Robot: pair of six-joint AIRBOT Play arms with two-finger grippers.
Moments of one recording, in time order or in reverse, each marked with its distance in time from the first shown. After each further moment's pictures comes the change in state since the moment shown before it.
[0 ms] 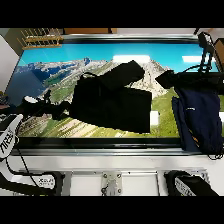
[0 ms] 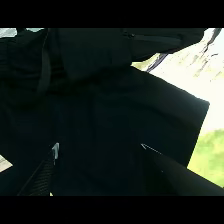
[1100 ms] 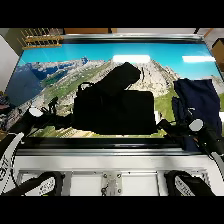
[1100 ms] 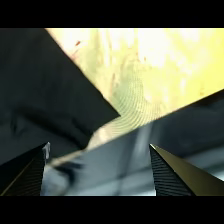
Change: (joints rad) left arm -0.122 0.369 -0.319 0.076 0.059 0.019; right arm -0.121 0.040 -0.774 -0.106 -0.175 0.607
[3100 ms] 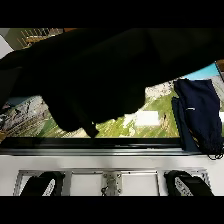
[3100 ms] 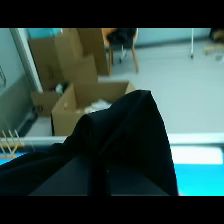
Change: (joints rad) left arm -0.202 0.763 0.750 -0.023 -0.122 -0.302; right arm 0.040 0.069 1.489 -0.172 0.124 -0.340
